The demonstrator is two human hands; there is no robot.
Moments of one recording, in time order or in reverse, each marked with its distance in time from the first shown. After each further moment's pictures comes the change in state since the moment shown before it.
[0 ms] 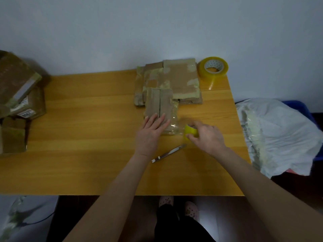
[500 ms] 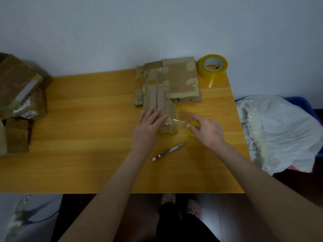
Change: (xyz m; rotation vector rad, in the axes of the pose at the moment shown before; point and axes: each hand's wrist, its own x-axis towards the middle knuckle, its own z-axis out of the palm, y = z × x) left_hand 0.005 0.000 -0.018 0.003 0.079 -0.040; right_hand -0.002 -0.002 -0.013 0.161 0.071 0.030
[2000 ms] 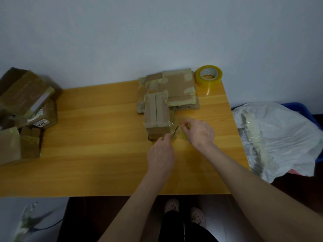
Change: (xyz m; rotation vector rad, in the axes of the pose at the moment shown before) left_hand -0.014 0.096 -0.063 -0.163 -0.354 -0.491; right_hand -0.014 -0.039 -0.016 -0.014 0.073 0.136
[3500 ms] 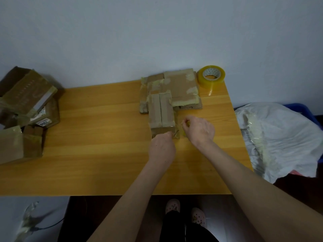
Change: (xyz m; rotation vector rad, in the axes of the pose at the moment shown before) left_hand 0.023 -0.007 -0.007 0.117 -0.066 0.011; right_hand 0.002 -0.014 0.001 -0.068 0.095 -0.027
